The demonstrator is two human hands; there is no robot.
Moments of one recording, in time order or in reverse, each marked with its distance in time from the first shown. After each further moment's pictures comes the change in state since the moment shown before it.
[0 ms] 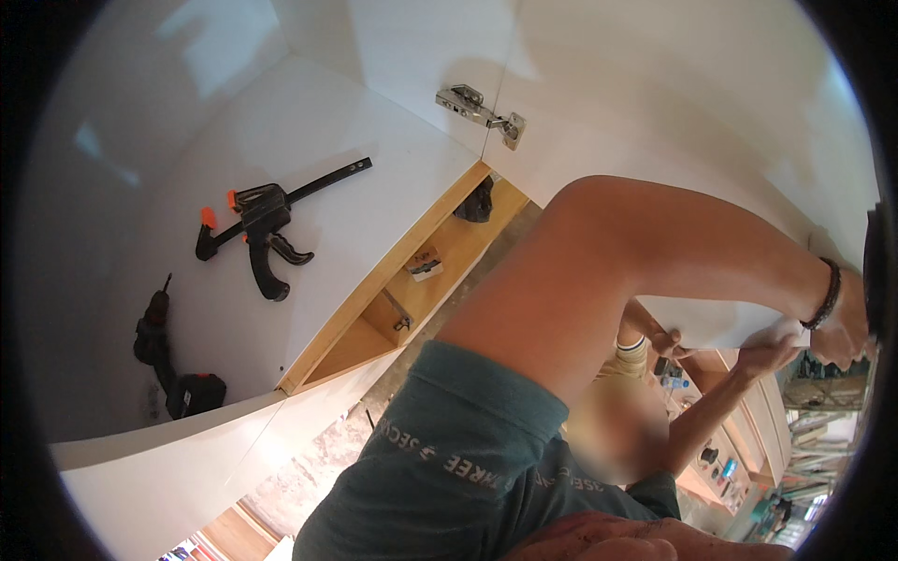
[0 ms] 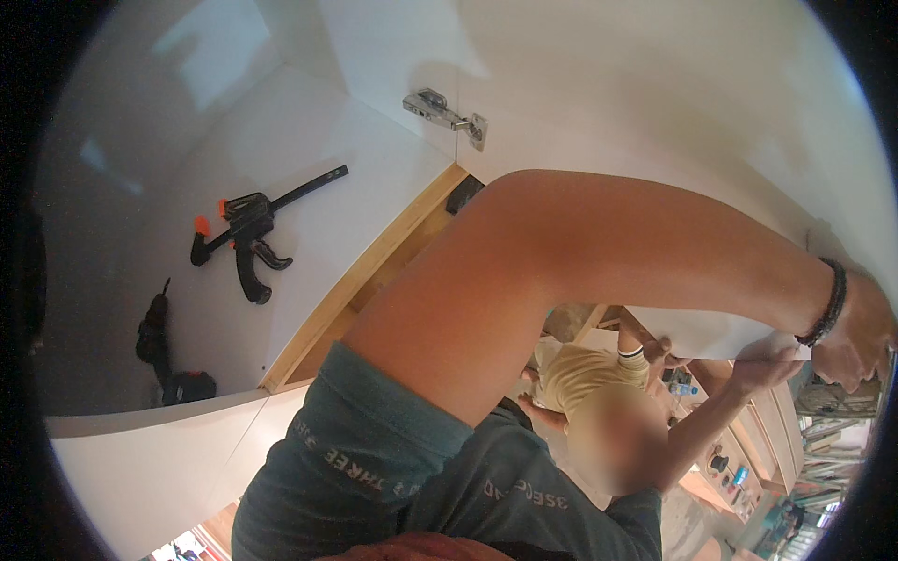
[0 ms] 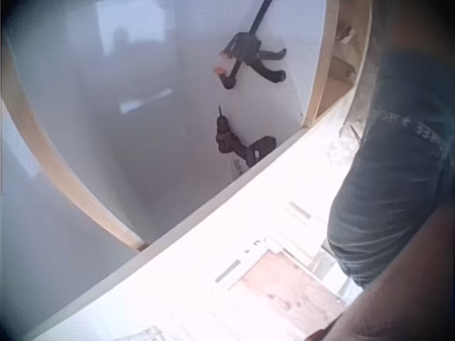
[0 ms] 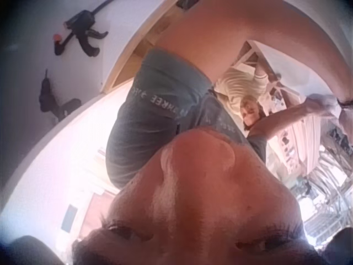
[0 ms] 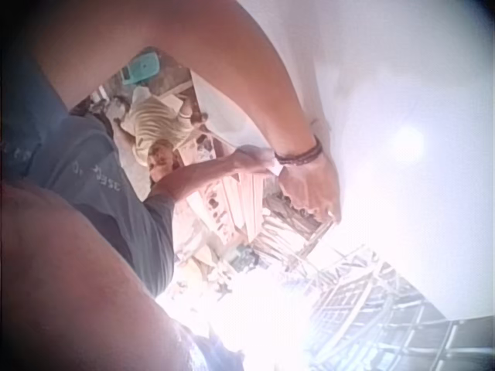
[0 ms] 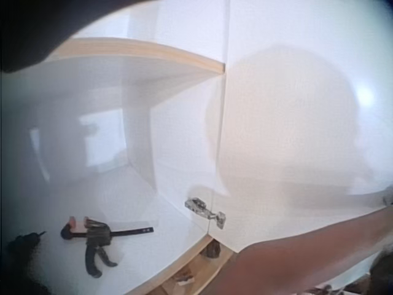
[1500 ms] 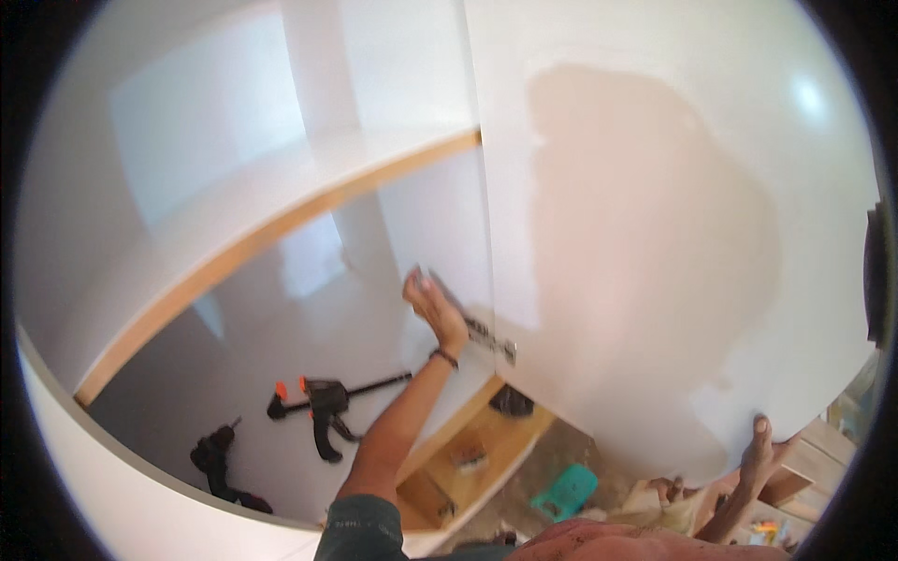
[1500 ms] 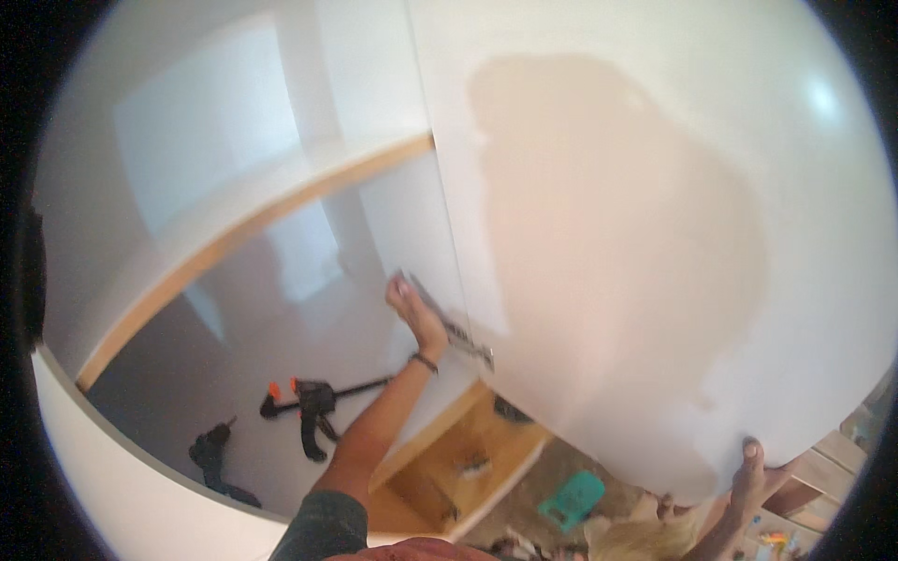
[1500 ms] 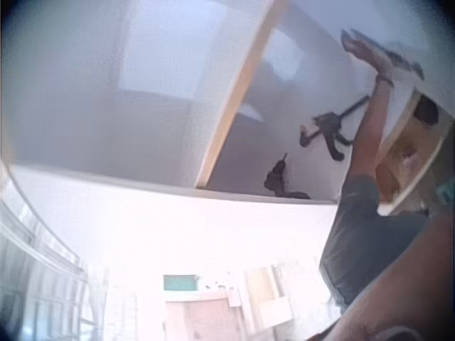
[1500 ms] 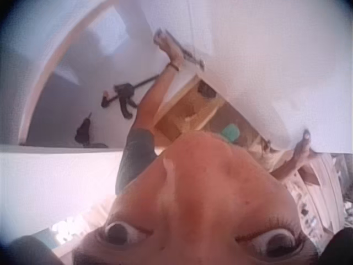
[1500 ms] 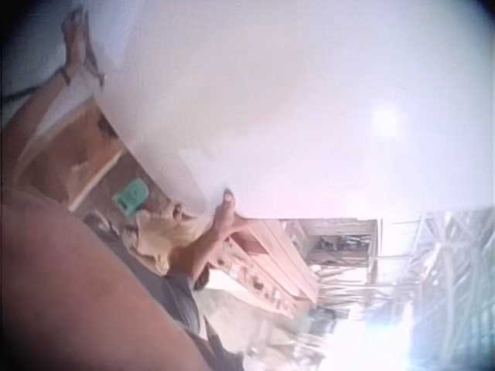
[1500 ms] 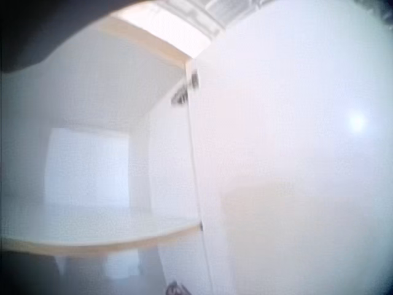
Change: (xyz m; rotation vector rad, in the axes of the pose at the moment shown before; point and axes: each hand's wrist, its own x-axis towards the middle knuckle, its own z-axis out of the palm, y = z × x) left_hand -0.418 0.032 -0.297 0.902 0.850 -1.382; right_hand -0.036 -0.001 0.002 -0.055 -0.035 0.094
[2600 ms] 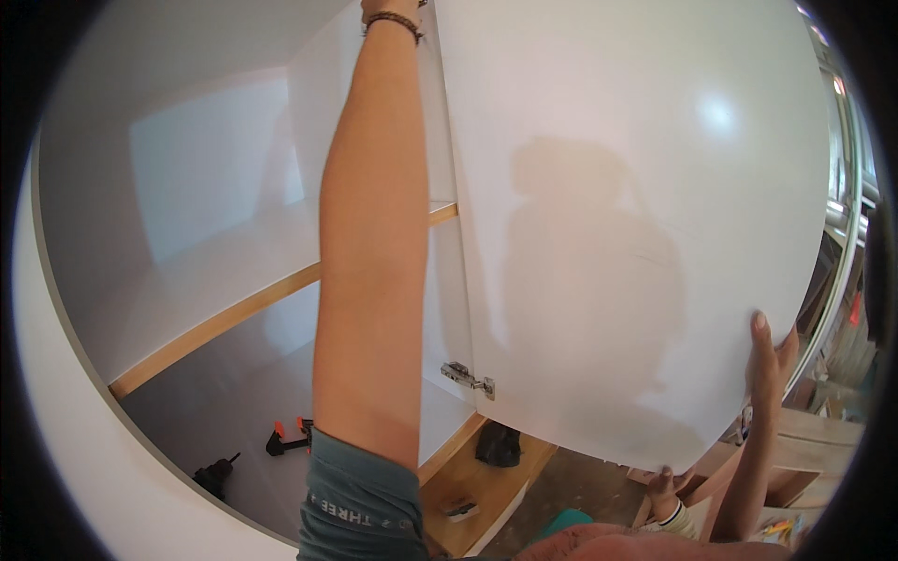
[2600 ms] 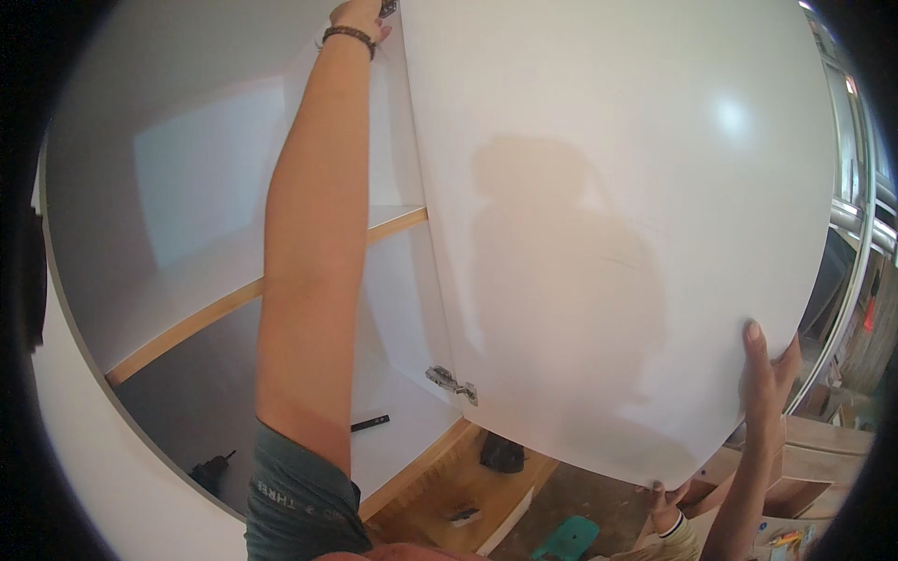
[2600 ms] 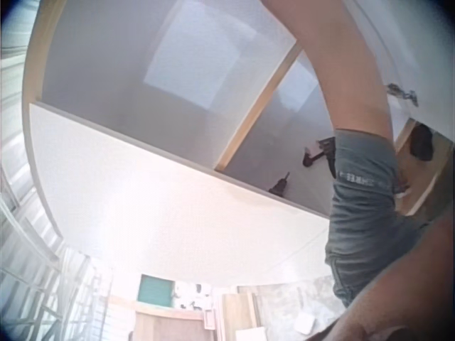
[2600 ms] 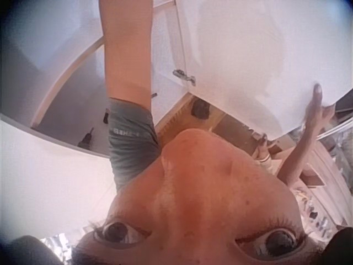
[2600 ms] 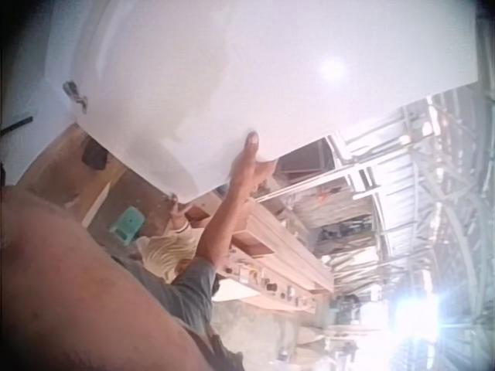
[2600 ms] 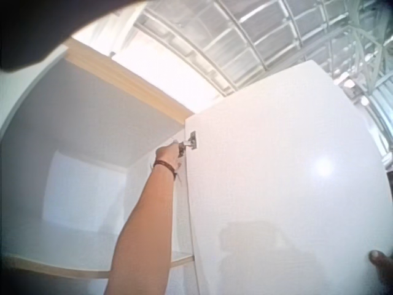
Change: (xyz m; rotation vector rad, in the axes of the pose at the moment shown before) left_hand 0.363 0.464 0.149 -0.440 -0.354 0.034; right_hand 0.086 -0.131 0.078 -0.045 -0.134 -0.145
